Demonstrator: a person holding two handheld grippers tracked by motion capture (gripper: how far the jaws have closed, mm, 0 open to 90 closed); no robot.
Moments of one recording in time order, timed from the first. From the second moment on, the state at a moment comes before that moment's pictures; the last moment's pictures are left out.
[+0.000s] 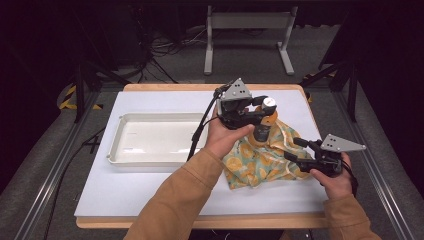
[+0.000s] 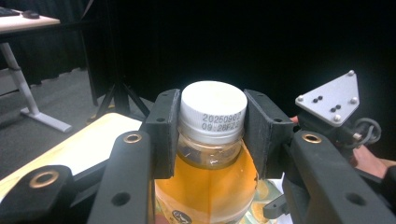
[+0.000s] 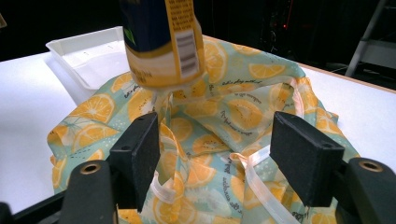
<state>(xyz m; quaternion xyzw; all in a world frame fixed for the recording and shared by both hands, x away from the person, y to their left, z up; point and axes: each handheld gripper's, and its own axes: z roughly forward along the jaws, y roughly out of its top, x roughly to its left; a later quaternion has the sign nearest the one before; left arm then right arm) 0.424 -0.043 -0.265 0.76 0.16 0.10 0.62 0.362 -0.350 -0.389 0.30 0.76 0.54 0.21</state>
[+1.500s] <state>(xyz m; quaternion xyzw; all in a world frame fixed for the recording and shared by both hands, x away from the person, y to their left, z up) 0.399 0.058 -0.229 0.77 0.15 0.13 0.61 0.363 -0.344 -0.394 0.27 0.75 0.57 0.20</state>
